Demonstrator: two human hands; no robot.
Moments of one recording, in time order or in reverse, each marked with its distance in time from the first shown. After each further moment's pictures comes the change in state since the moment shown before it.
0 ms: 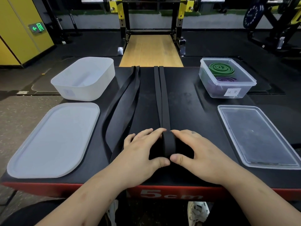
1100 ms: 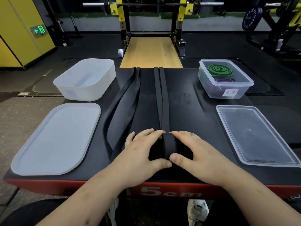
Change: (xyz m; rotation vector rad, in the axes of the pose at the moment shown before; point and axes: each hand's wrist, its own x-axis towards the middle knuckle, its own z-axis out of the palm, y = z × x) left_hand -0.006 -0.003 0.004 -0.016 0.050 0.022; right_hand -0.008 -0.016 -0.003 0.071 -0.021 -0.007
